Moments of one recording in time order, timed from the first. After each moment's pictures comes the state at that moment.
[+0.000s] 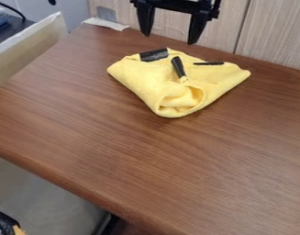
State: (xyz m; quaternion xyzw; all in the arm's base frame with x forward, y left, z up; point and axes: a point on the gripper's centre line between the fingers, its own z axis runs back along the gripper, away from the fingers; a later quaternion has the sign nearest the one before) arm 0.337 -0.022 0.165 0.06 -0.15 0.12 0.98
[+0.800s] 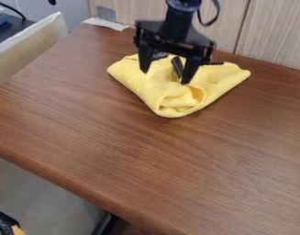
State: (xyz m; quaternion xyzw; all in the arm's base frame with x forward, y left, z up) arm 0.337 -0.021 0.096 0.08 -0.07 0.09 0.99
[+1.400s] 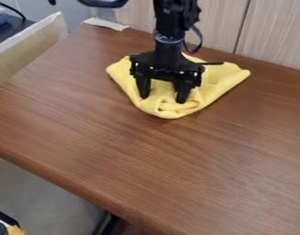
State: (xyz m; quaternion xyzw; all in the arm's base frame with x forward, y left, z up) arm 0.332 -0.009 0.054 0.04 -0.06 0.13 0.99
